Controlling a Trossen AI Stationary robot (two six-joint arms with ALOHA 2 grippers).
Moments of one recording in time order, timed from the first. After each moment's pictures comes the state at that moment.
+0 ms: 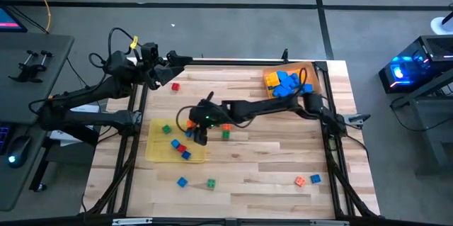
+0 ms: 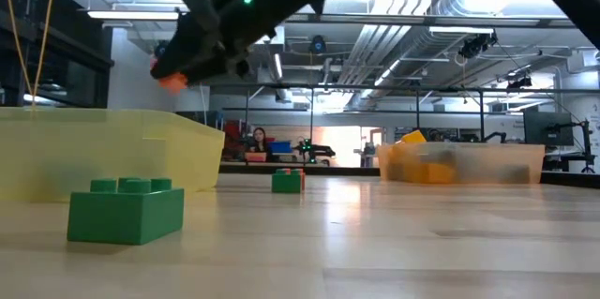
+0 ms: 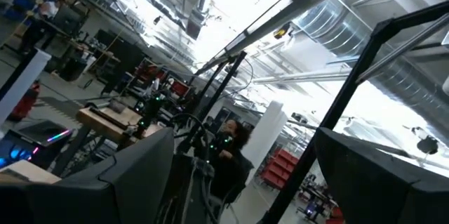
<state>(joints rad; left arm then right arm) 0.42 0.91 0.81 0.52 0.37 -0.76 0.03 2.24 1.85 -0.24 0.00 0.14</state>
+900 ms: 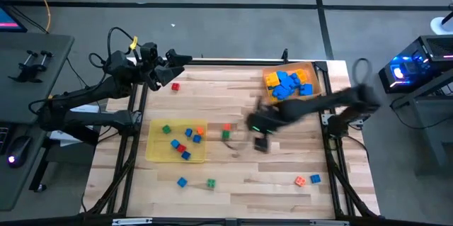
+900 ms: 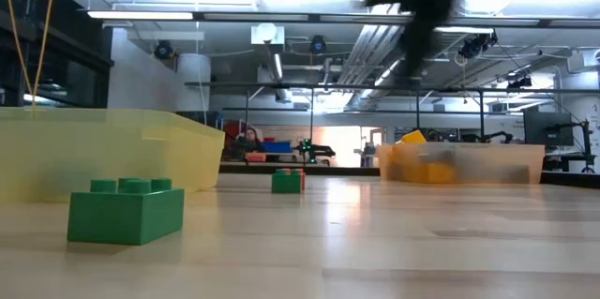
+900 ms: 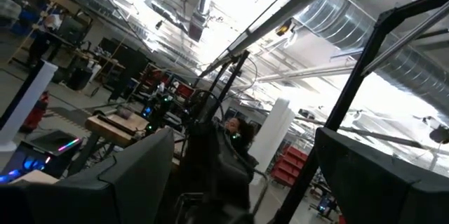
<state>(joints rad) 0.42 0.91 0.81 0.52 0.37 -0.69 0.14 1.65 1.34 -0.96 0.03 0.36</state>
